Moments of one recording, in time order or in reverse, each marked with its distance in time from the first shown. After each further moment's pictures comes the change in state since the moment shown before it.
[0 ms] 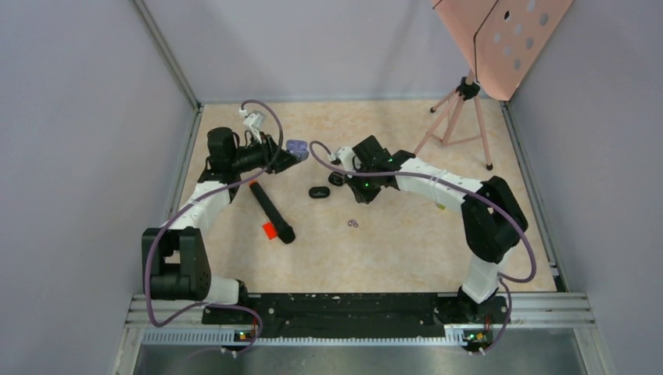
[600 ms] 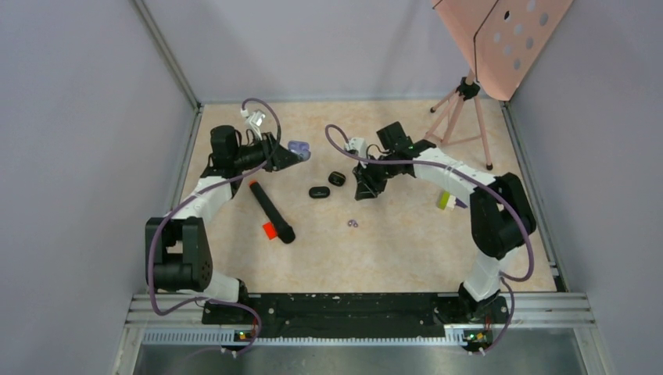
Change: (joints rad) left arm 0.002 0.071 0.042 0.002 0.033 -0.140; right arm -0.182 -0.068 0.008 0.011 -0.451 -0.236
